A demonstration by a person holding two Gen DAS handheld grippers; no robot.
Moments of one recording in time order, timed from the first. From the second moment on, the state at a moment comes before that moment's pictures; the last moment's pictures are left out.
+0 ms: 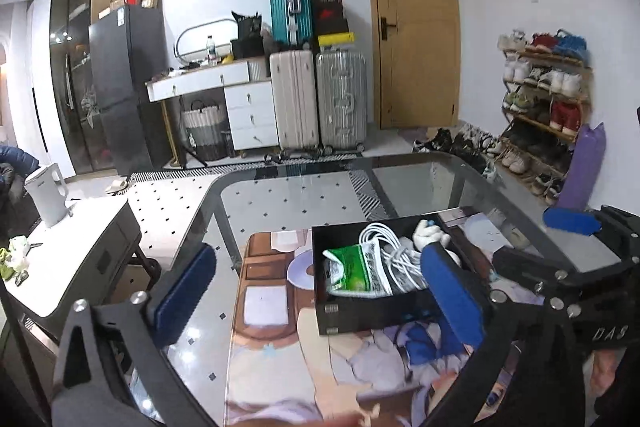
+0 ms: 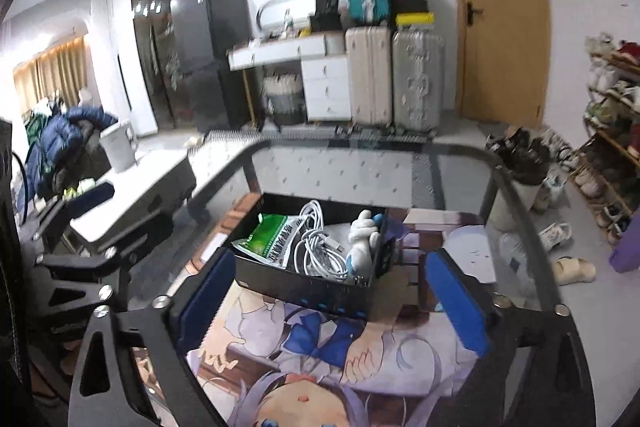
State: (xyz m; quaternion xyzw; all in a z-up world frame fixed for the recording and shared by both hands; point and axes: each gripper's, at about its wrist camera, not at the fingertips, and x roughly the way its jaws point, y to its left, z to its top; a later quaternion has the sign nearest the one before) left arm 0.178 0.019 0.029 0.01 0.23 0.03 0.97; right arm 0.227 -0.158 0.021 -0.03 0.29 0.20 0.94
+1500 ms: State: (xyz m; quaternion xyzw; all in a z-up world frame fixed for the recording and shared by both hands) left arm 0.042 0.002 0.000 -0.02 0.20 0.02 0.98; right arm 0.078 -0.195 0.006 -0.02 0.21 0.20 0.96
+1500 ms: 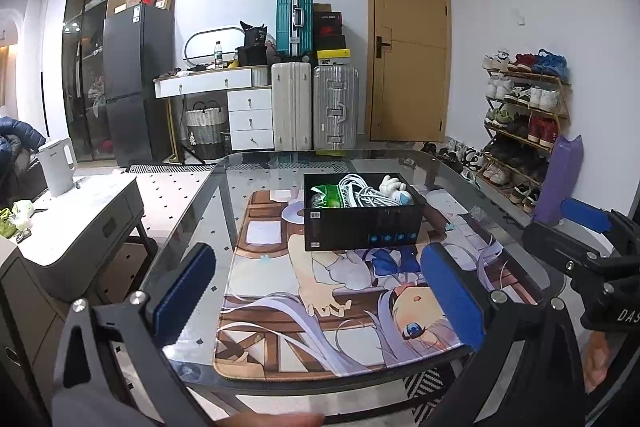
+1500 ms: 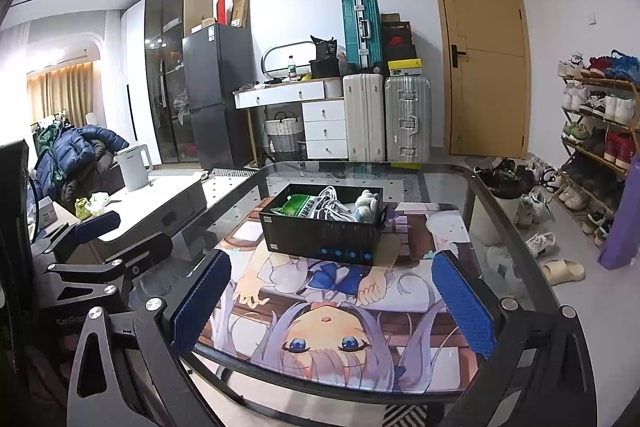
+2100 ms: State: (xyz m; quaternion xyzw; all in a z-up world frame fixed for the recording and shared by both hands) left arm 0.042 0.004 -0.002 -0.02 0.20 0.03 0.98; right arm 0.080 -0.196 0.005 -0.02 0.22 0.19 0.96
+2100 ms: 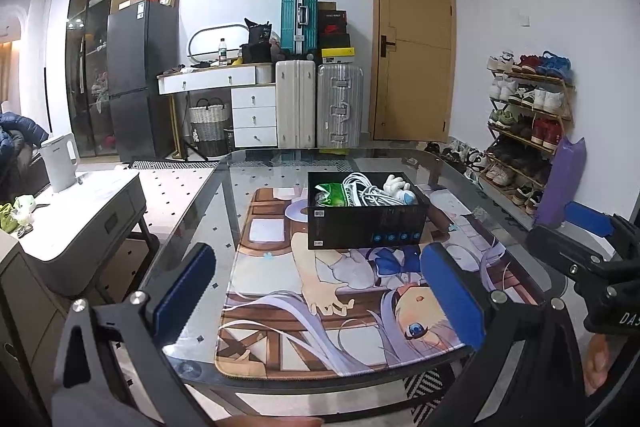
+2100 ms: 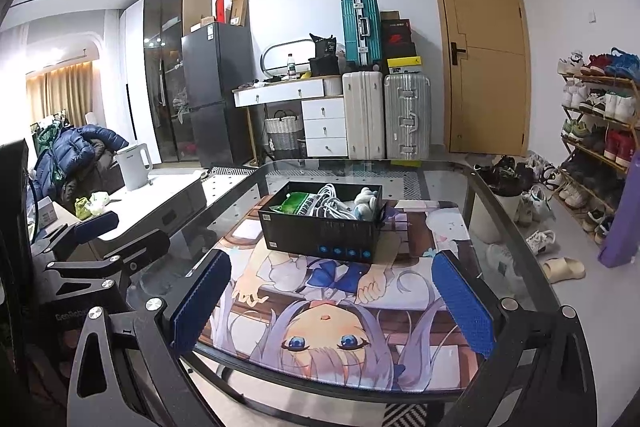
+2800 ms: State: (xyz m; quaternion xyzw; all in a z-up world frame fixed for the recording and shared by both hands) left arm 0.045 0.002 0.000 -0.03 0.21 0.03 0.98; right arm 0.082 -0.198 0.003 -0.01 0.22 0.19 0.96
